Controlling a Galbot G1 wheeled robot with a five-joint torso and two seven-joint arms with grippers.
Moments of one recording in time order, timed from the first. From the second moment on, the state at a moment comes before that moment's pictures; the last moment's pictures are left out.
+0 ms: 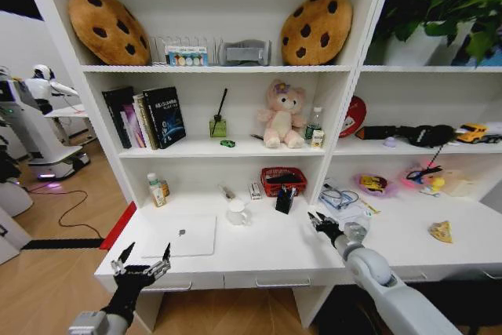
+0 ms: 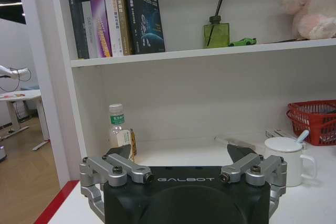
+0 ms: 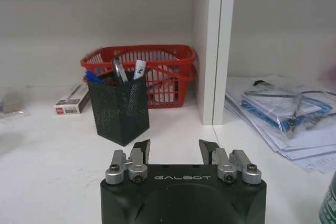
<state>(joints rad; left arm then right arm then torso) 2.00 -1.37 -0.75 -2.50 -0.23 0.18 -0.04 -1.25 0.89 0.41 1.78 0.74 -0.31 0.19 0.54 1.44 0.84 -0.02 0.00</state>
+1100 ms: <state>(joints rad) 2.00 -1.37 -0.75 -2.50 -0.23 0.18 -0.04 -1.15 0.86 0.40 1.50 0.79 -0.31 -0.02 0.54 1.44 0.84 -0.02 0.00</state>
